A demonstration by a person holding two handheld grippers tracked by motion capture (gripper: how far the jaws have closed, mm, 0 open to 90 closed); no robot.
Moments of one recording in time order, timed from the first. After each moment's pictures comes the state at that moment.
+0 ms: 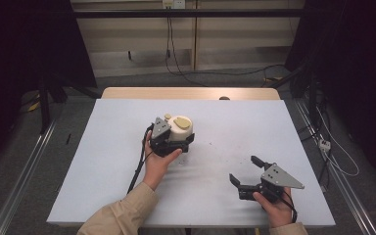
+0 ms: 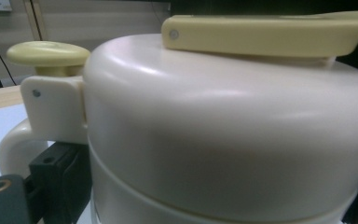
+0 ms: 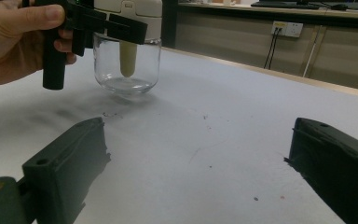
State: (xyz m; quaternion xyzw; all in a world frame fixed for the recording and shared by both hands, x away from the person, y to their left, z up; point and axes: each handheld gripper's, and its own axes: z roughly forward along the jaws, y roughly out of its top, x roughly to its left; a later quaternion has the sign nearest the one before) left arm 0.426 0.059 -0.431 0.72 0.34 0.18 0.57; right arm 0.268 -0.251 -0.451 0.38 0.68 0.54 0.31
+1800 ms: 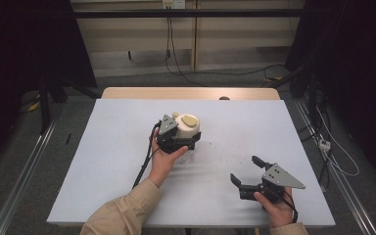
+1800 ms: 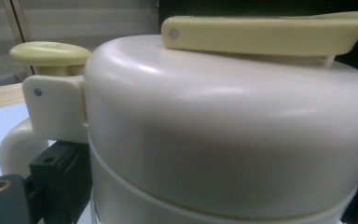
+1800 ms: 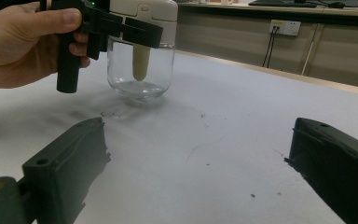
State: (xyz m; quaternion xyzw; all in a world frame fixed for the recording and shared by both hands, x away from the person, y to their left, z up) left arm 0.437 0.040 -0.434 0.73 0.33 0.17 0.57; right arm 0.268 -0.253 -0.452 0.38 0.68 0.54 0.31
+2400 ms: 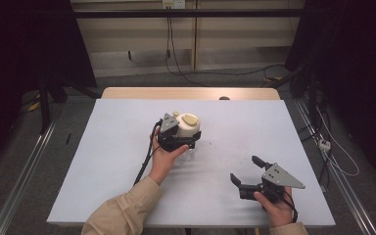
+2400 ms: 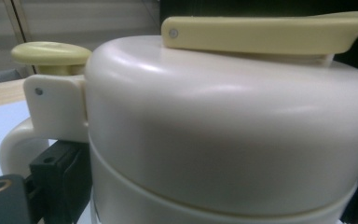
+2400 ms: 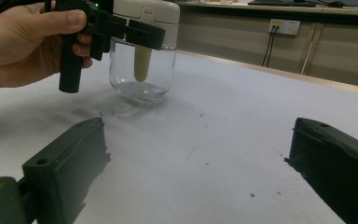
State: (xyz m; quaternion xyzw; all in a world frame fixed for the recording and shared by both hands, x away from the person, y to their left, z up) left arm 0.443 0.037 -0.434 0.74 0.33 0.16 0.56; right arm 0.269 -0.253 -0.453 0.38 0.68 0.54 0.31
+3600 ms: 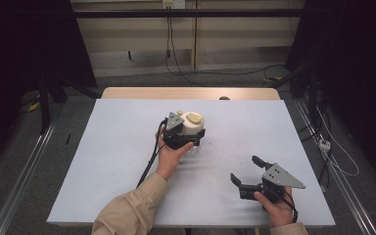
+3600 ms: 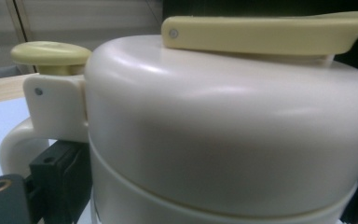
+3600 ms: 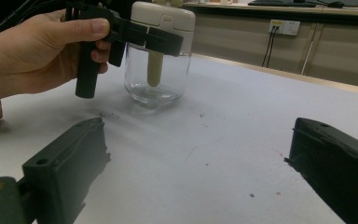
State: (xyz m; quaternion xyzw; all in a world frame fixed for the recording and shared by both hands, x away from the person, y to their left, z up) left arm 0.454 0.021 -0.442 0.73 0.34 0.16 0.56; right arm 0.269 -0.254 -0.453 0.38 0.68 0.54 0.31
